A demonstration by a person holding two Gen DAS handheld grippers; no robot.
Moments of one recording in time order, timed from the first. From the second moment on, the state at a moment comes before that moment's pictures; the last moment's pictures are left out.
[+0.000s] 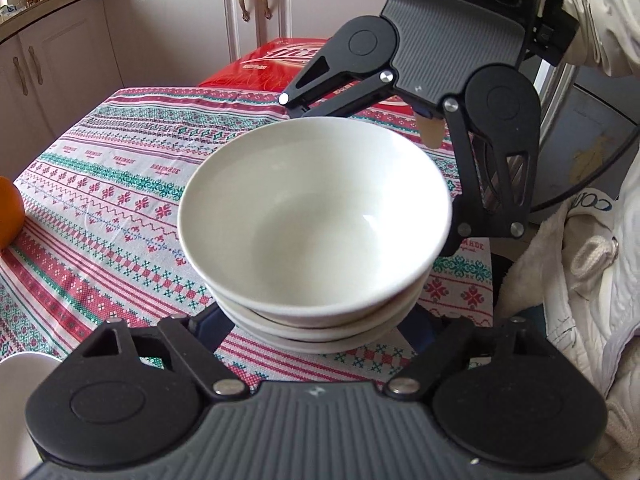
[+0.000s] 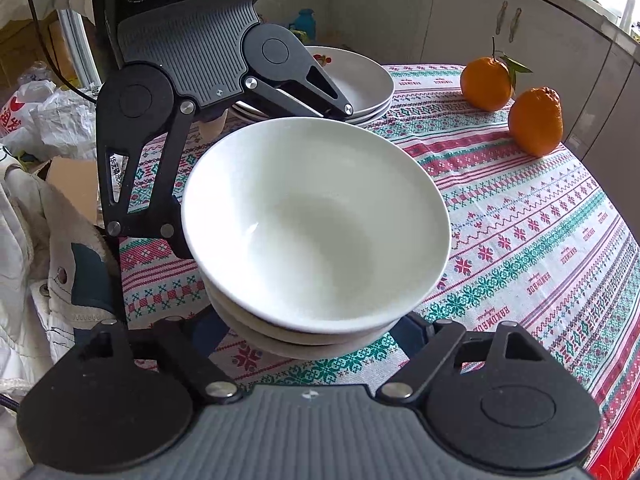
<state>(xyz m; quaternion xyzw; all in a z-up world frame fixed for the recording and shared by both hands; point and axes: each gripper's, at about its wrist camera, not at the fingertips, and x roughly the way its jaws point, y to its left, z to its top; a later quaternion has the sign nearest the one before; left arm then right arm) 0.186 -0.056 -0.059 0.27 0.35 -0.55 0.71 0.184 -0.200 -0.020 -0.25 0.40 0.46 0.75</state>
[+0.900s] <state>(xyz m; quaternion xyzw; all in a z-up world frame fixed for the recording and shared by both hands) 0.201 0.072 -0.003 0.25 0.33 -0.42 0.81 0.248 -0.064 0.032 -0.33 0.31 0.53 0.71</state>
